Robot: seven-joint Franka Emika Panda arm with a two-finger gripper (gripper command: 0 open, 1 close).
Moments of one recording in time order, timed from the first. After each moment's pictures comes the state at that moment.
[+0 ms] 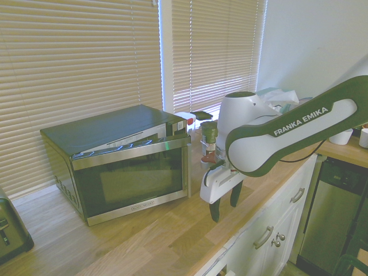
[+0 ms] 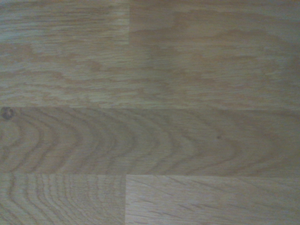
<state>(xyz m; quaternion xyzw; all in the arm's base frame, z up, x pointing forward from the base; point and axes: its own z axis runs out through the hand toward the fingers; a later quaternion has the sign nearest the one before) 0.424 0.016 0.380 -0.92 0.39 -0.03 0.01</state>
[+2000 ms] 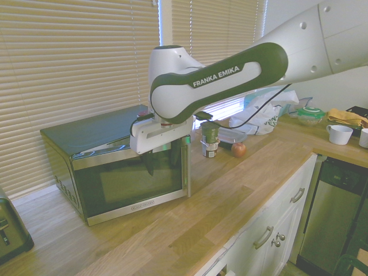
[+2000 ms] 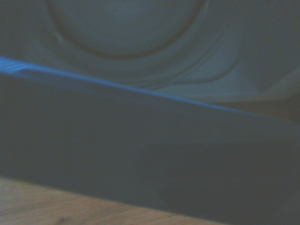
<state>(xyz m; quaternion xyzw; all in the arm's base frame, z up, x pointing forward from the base) 0.619 0.067 0.491 -0.90 0.42 -0.09 0.02</state>
